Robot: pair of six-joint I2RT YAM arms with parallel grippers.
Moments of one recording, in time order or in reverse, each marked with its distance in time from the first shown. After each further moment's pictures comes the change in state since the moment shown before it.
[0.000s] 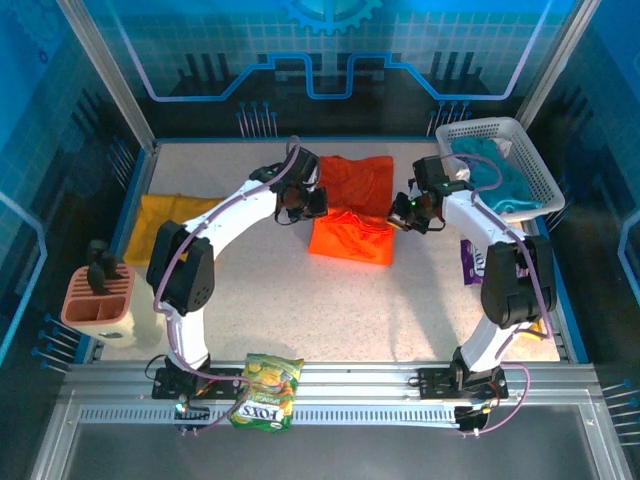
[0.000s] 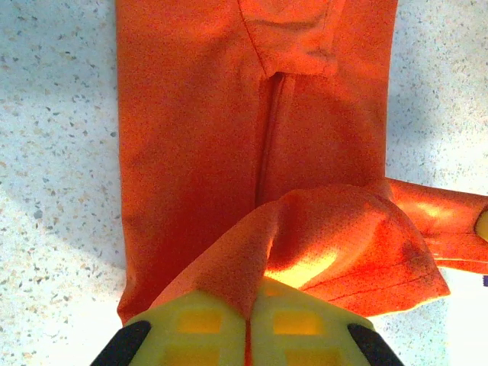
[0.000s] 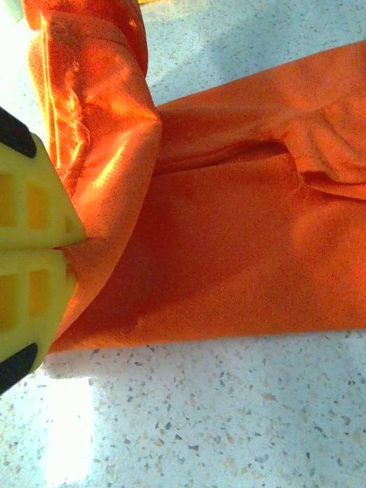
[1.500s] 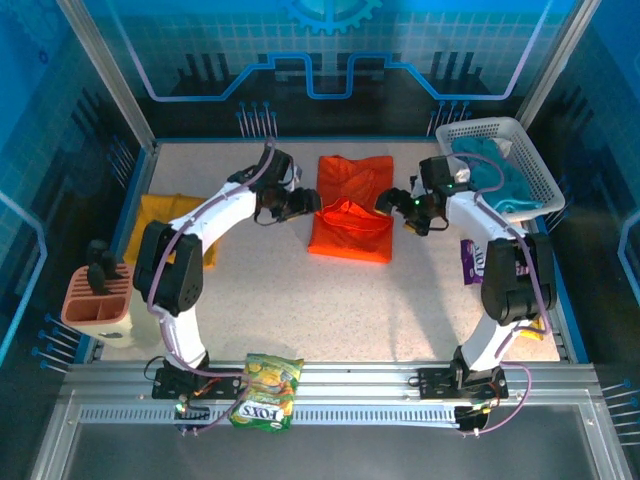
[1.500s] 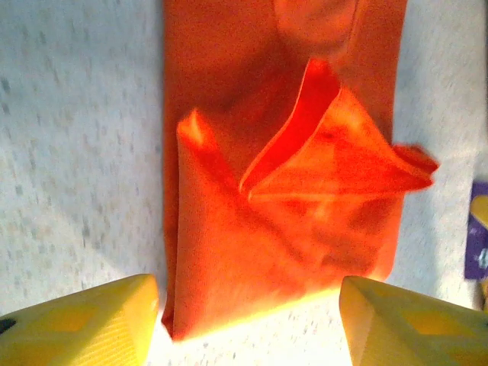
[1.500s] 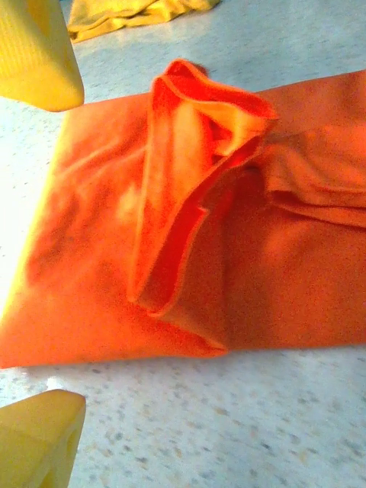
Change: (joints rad) left arm 0.115 -0.071 -0.188 0.139 0.144 0.059; right arm -0.028 -0.002 -0.048 0.093 -0.062 -0.063
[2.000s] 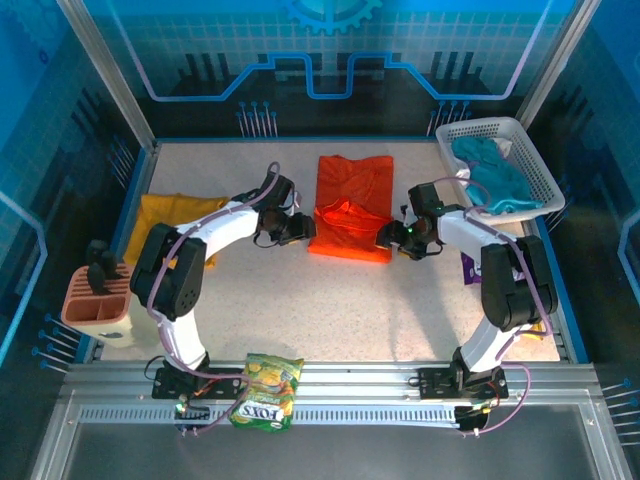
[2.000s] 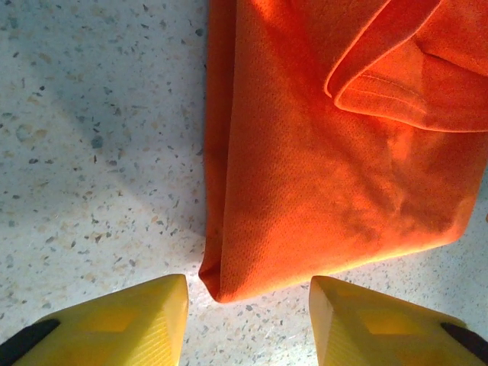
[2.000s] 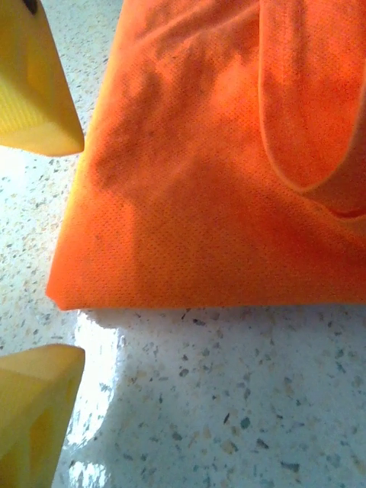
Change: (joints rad) left arm -0.019 -0.013 -0.189 0.099 0.008 -0.006; right arm 0.052 -0.022 -0.195 0.040 0.039 -0.069
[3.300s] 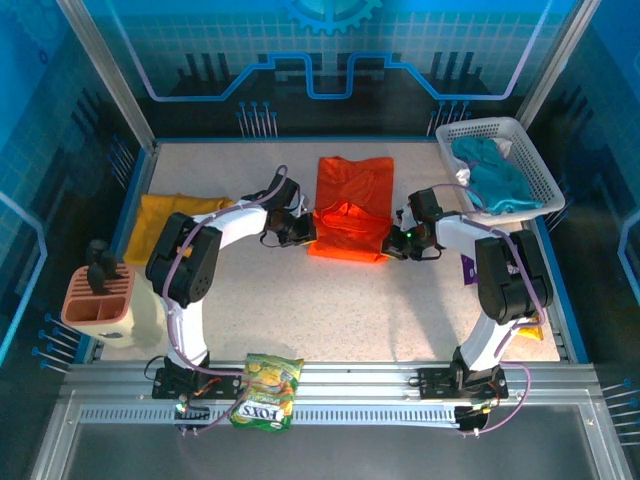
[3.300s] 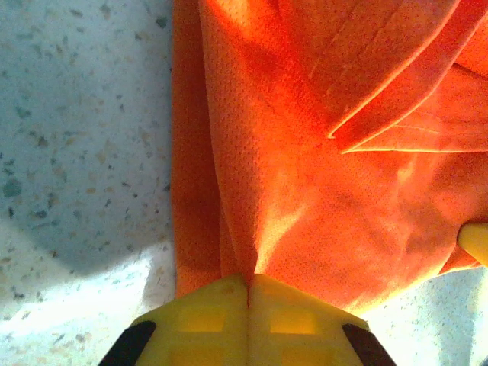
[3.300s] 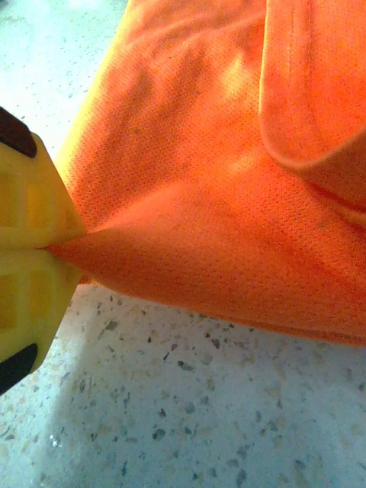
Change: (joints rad) left arm 0.000 0.108 0.029 0.060 0.090 -0.013; right arm -0.014 0.042 -0.058 0.109 -0.108 -0.040
